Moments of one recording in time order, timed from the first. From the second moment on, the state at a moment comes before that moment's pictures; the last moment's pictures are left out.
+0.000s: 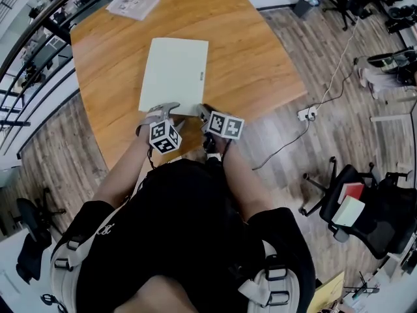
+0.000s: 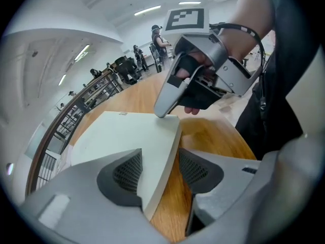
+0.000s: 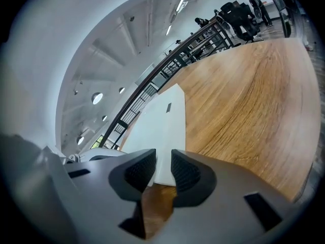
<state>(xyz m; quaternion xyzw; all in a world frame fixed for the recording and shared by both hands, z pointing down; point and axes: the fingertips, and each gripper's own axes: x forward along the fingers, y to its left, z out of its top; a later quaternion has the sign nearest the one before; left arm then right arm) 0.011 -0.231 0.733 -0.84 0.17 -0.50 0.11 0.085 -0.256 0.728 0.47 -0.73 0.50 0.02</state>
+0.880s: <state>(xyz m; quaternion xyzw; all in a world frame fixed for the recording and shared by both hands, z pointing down) 0.006 -0.239 0.719 -0.90 0.22 -0.34 -0.16 0.090 -0.254 0.736 0.40 -0.67 0.61 -0.14</state>
